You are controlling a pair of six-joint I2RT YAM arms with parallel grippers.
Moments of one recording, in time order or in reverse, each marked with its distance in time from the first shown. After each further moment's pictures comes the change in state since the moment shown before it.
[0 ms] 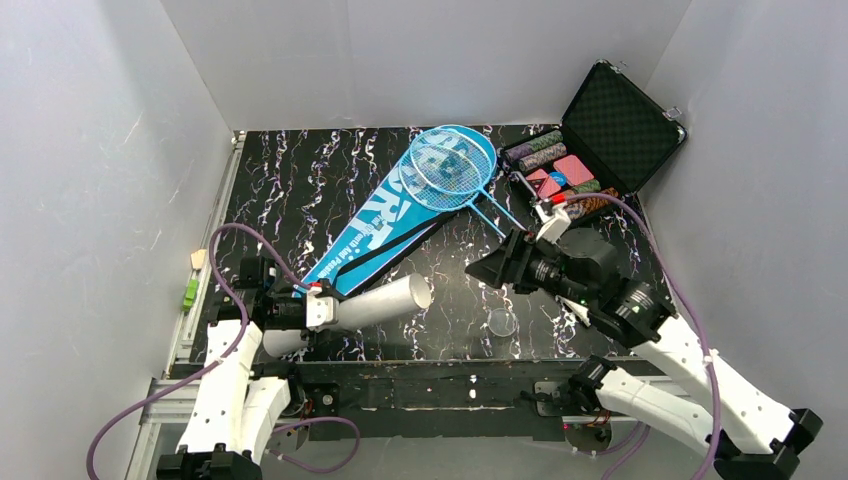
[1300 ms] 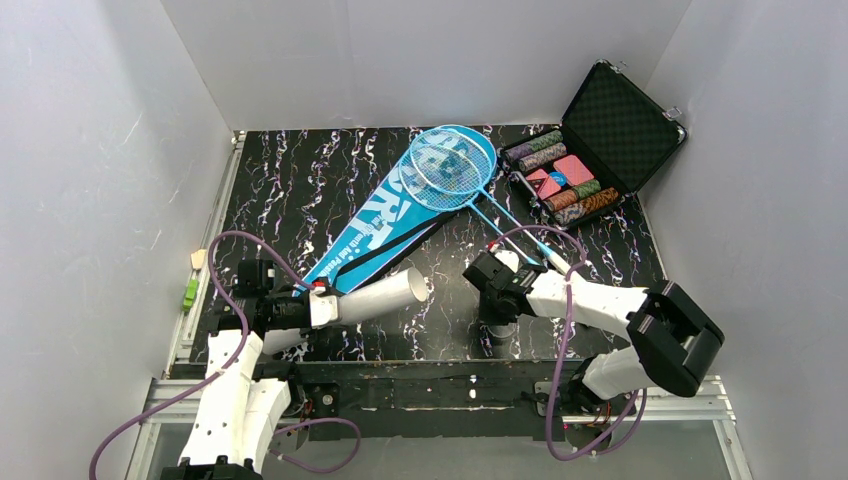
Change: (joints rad) left arm 0.000 -0.063 -0.038 0.134 -0.088 -0.130; right arm 0.099 0.652 -0.169 -0.127 0.334 0.042
